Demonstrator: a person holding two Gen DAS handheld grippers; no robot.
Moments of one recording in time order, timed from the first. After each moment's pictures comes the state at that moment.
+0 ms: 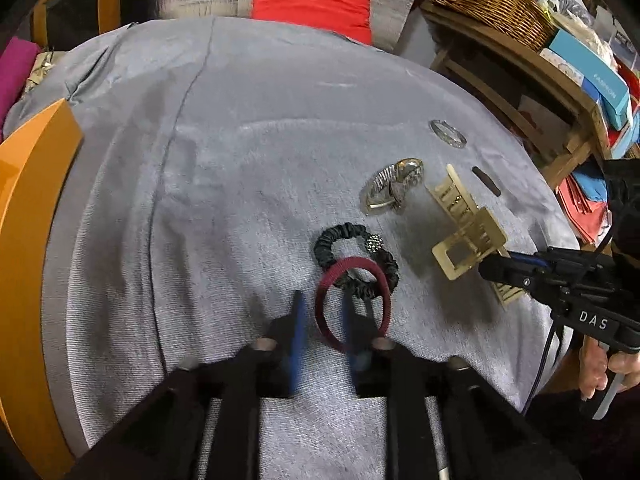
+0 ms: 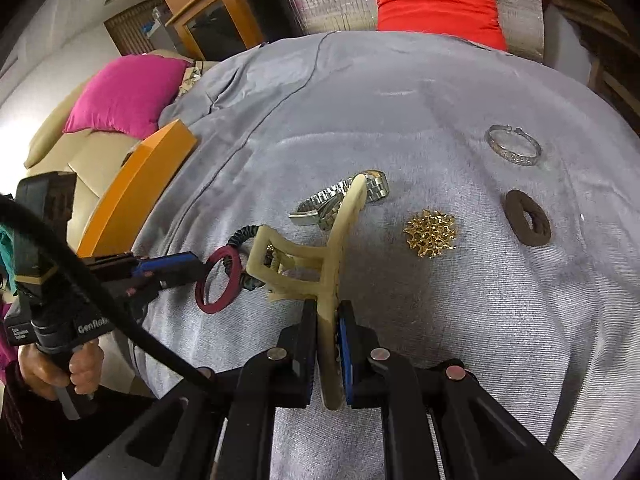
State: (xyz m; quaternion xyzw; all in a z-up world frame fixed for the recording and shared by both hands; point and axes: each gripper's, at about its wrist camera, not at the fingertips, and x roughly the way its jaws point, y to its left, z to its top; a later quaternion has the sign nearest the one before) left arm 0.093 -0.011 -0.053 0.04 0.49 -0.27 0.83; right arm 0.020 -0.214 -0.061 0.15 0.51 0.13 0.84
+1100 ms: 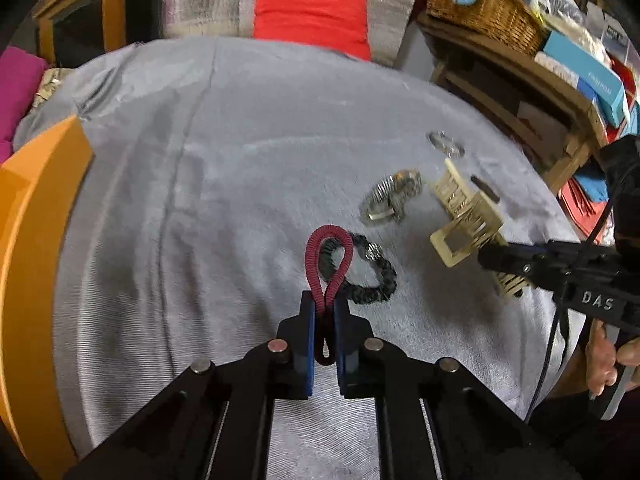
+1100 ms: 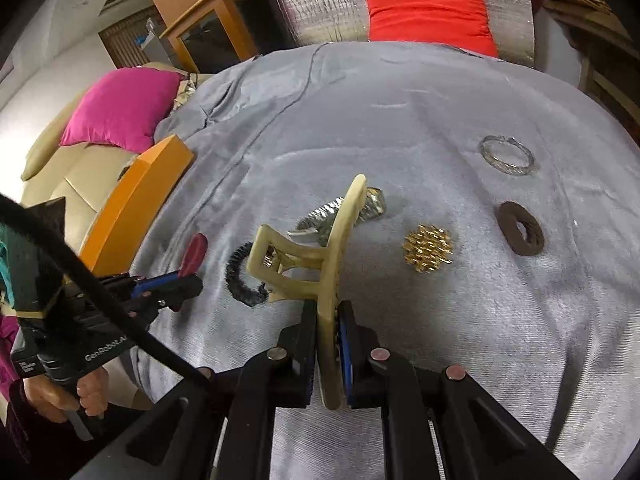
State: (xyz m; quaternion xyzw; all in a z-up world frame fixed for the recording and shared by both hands) left arm 0.077 -0.003 -0.040 0.05 0.46 -0.26 0.85; right arm 0.023 -0.212 -0.054 0.16 0.49 0.11 0.85
